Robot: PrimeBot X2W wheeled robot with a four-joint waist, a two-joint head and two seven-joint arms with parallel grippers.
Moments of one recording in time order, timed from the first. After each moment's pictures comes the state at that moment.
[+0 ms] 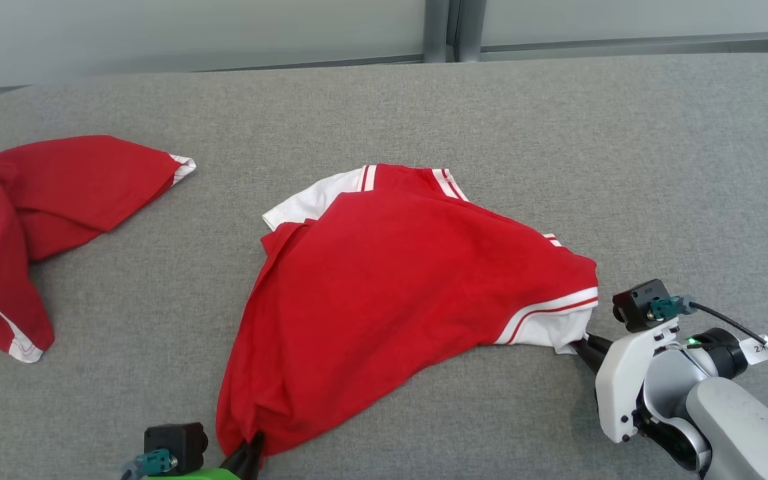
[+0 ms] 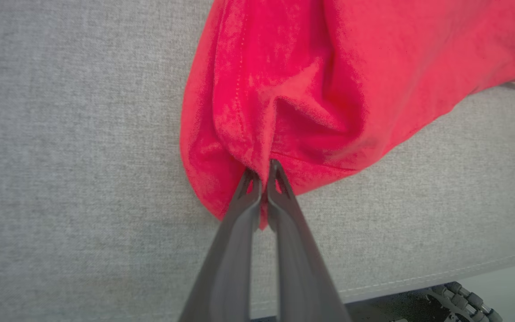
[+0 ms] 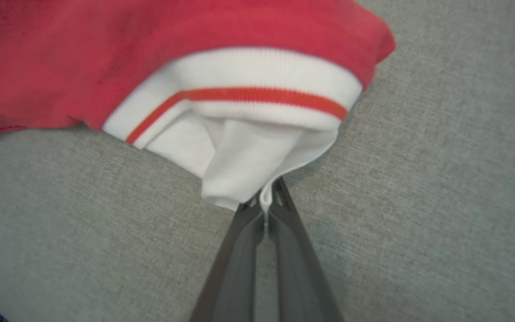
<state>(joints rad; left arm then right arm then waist) 0.13 0.36 -0.48 -0.06 -0.64 0.23 0.24 -0.30 -0.43 0.50 0.31 0.51 0.13 0.31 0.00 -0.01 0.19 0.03</state>
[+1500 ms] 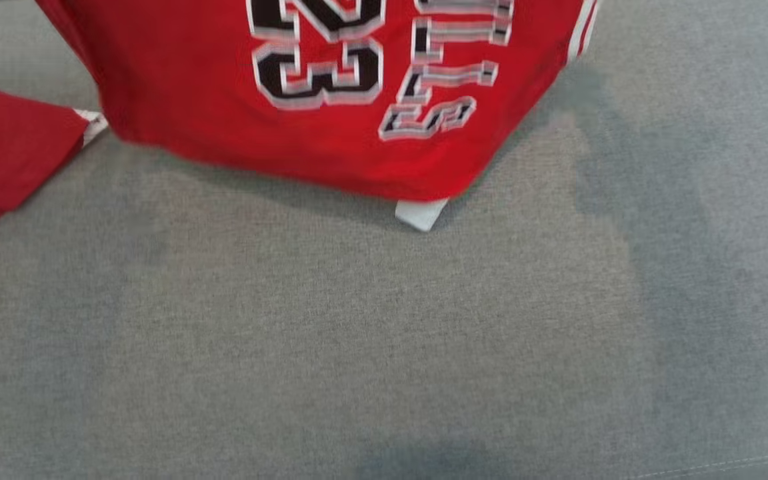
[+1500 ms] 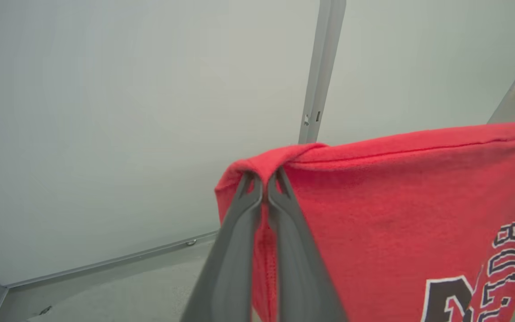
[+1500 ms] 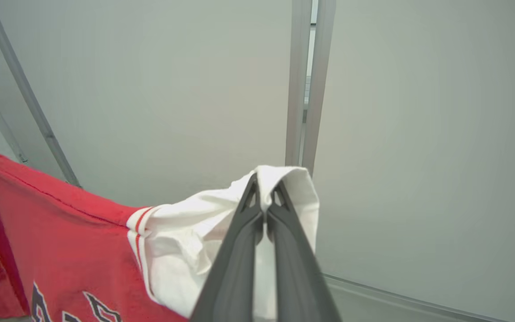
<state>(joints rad) -1.05 0.66 -0.28 -0.11 -0.88 0.10 0.66 -1.25 -0.39 0.12 0.04 0.65 0.13 0.71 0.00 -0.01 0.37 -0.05</state>
